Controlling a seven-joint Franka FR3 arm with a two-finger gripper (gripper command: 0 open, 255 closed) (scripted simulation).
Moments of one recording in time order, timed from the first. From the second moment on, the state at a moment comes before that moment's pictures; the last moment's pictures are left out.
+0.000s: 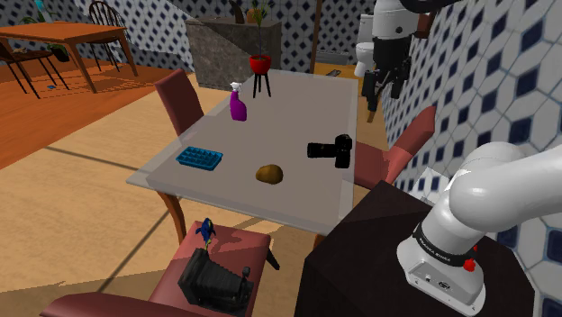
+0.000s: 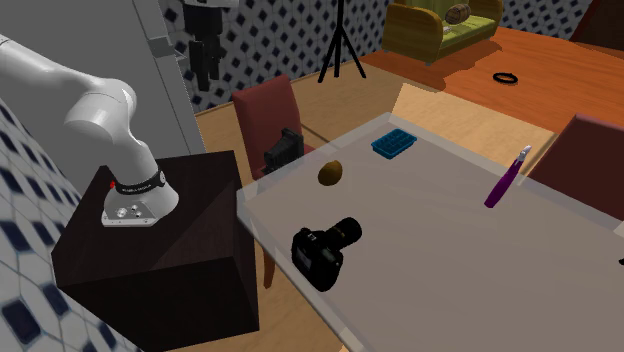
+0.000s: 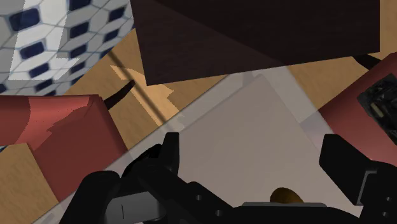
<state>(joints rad) 0.01 -0.79 -0.01 -2.42 -0.12 1.49 0.17</state>
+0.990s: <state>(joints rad) 0.00 -0.53 -0.27 -2.54 -0.29 1.92 -0.19</state>
